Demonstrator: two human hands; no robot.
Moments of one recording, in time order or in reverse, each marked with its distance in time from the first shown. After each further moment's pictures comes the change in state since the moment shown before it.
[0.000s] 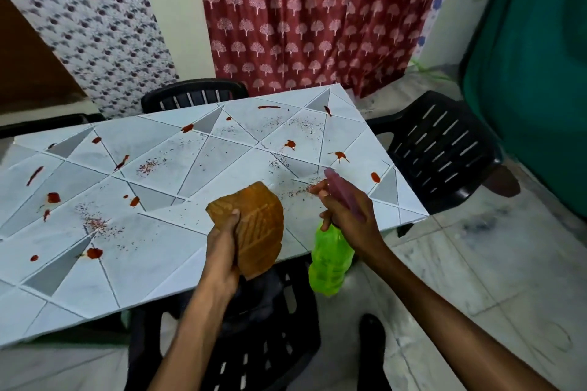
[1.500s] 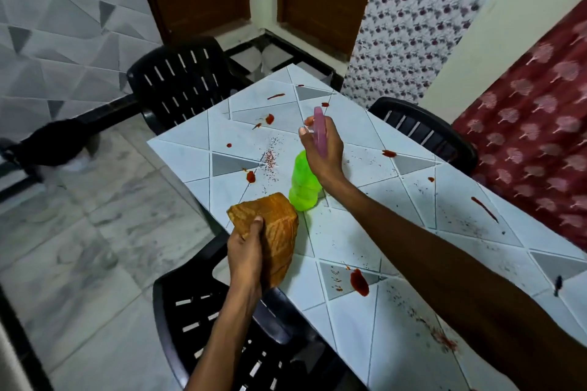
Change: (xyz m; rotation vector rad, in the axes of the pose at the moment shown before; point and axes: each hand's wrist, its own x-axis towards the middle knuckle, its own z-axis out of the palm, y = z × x) left_hand 0.029 0.026 -0.082 -0.460 0.988 0.263; right_hand 0.149 0.033 0.390 -0.056 -0.868 -0.338
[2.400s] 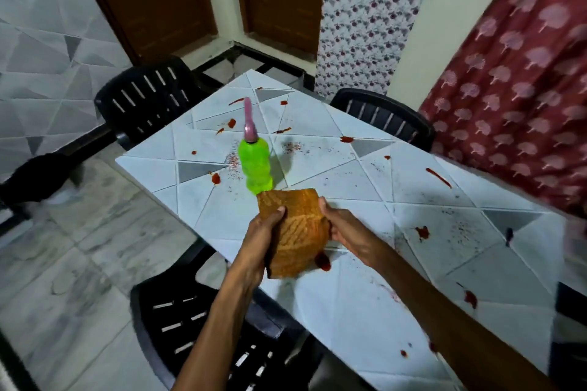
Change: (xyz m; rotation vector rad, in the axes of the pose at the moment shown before) left_hand -0.060 -0.023 0.068 0.186 -0.456 -0.068; right_hand -0.148 0.009 -0.178 0.251 -0.447 0.700
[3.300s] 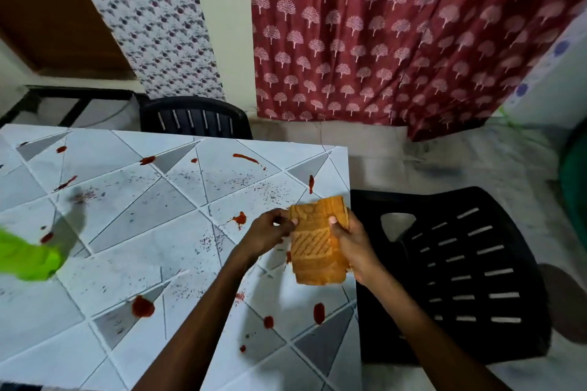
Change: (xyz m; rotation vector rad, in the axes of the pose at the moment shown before) left_hand -0.002 -0.161 0.372 0.864 -0.686 0.120; right_hand -0.242 0.129 -0.303 0.230 0.947 -0.041
